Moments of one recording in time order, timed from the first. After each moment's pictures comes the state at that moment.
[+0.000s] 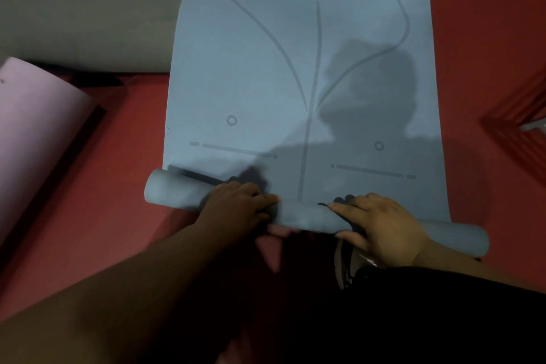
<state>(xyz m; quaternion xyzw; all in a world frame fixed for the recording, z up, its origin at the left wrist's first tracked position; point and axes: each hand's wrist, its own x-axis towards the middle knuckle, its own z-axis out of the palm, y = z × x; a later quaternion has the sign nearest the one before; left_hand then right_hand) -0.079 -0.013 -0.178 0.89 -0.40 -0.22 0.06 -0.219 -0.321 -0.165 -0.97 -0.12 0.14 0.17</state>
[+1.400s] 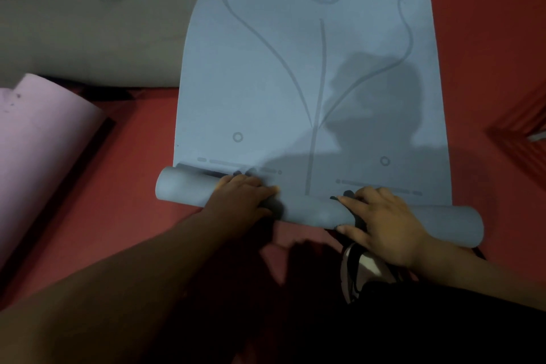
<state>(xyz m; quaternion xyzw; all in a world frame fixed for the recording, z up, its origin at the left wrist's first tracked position) -0.048 -0.026 -0.164 0.89 -0.37 -0.25 0.03 -0.195 -0.319 -0.162 -0.97 0.00 0.21 0.13</state>
